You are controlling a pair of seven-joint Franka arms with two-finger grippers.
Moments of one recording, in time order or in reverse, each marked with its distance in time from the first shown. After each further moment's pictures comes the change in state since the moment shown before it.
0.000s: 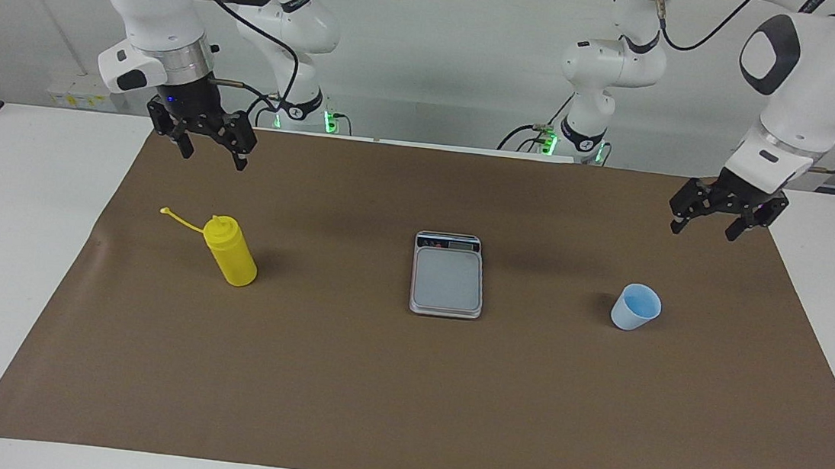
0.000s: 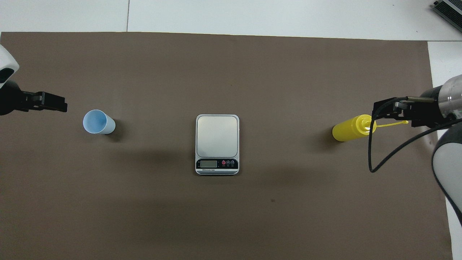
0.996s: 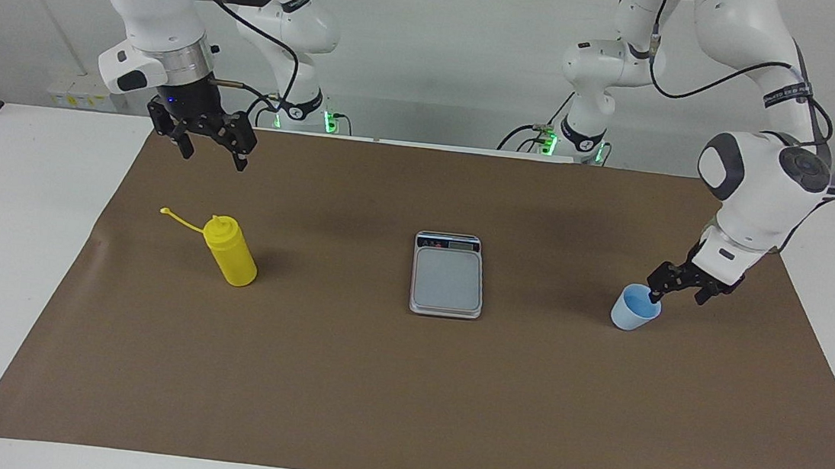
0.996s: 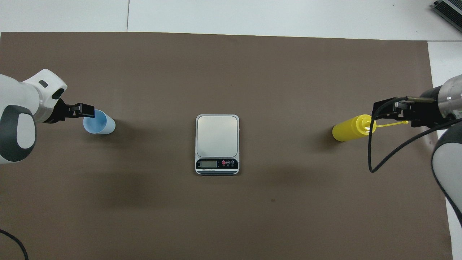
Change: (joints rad) left arm 0.036 0.129 0.001 -0.298 -0.001 0.418 -0.057; right arm 0.000 0.000 0.000 -0.002 0.000 0.000 0.000
